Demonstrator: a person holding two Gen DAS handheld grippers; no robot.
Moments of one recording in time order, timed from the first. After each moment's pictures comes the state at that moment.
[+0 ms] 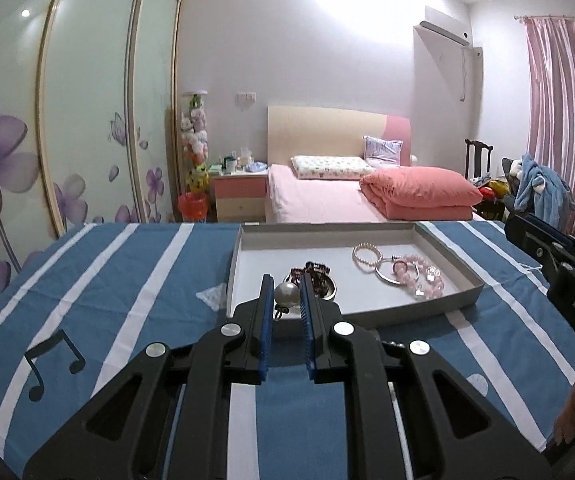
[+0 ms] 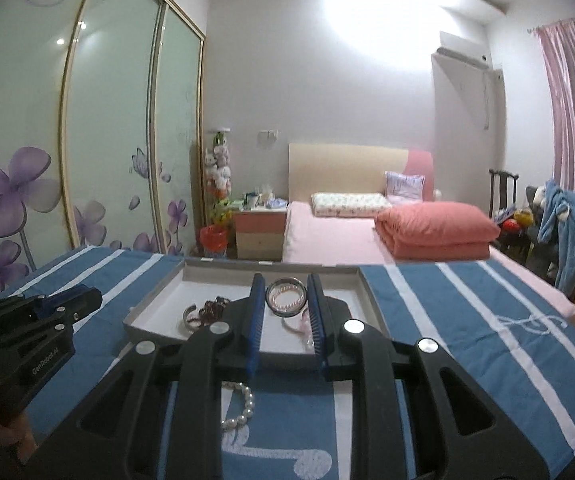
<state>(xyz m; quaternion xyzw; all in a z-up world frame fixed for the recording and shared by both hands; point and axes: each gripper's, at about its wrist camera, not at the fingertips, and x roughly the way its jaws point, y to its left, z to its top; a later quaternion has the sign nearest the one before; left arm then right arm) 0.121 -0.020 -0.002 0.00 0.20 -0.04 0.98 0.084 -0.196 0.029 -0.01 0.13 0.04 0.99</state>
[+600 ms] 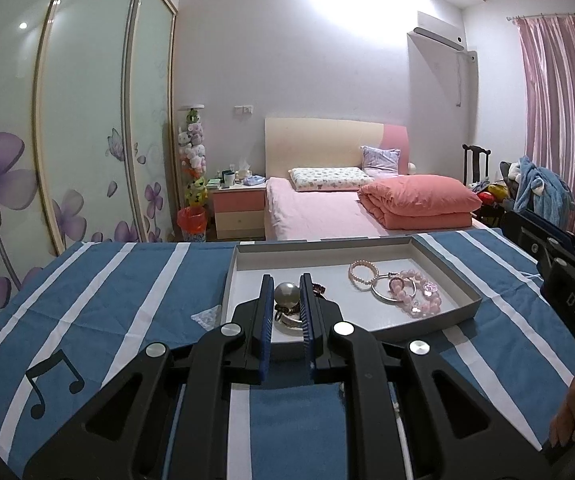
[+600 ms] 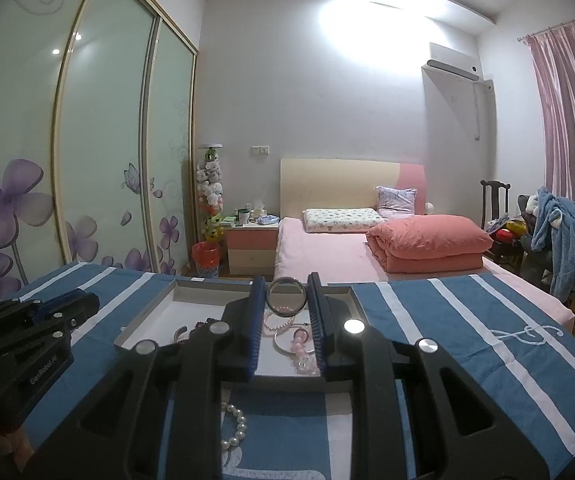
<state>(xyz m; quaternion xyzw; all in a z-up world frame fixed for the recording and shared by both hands) 0.128 -0.029 0.006 0.01 0.18 -0.04 0.98 0.089 -0.203 0.033 -0.01 0.11 0.03 0.99</state>
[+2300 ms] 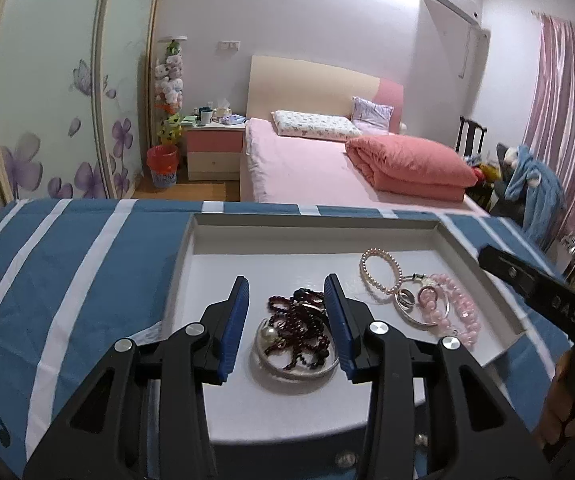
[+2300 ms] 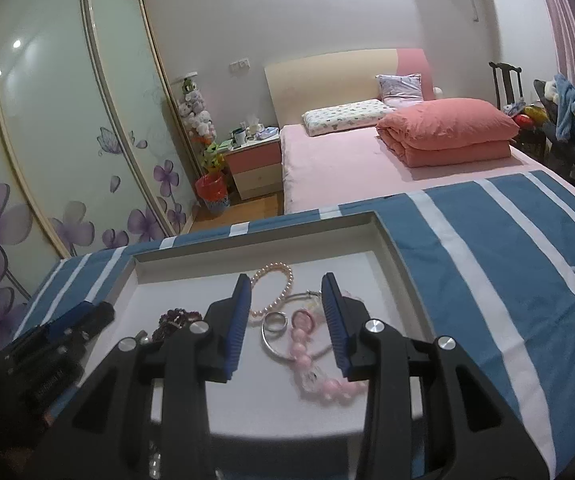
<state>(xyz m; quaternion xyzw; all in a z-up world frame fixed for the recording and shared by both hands) 0.254 -0.009 -0.023 -0.05 0.29 -0.09 0.95 0.245 -0.241 -0.014 0.11 0.29 0.04 0.95</state>
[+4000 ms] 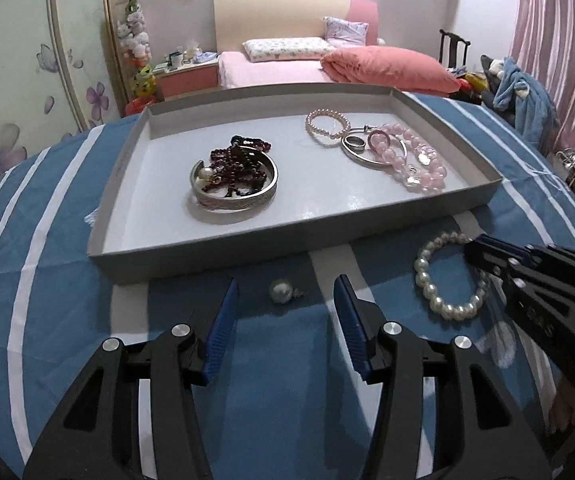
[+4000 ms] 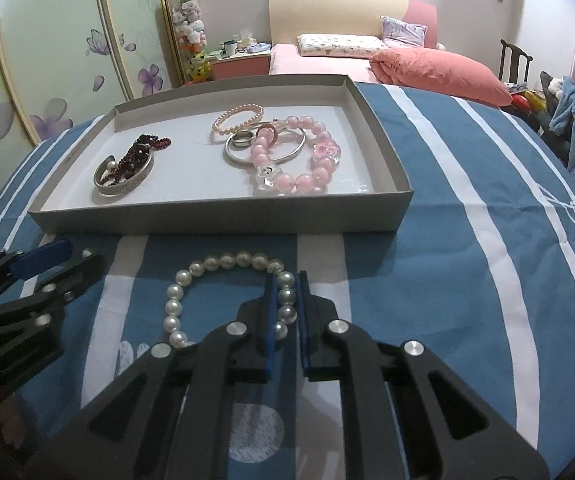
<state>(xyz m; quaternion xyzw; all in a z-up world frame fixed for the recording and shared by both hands) 0.203 -0.070 -0.077 0.04 0.42 -0.11 0.90 0.178 -0.243 -0.075 0.02 0.43 0.03 0.90</state>
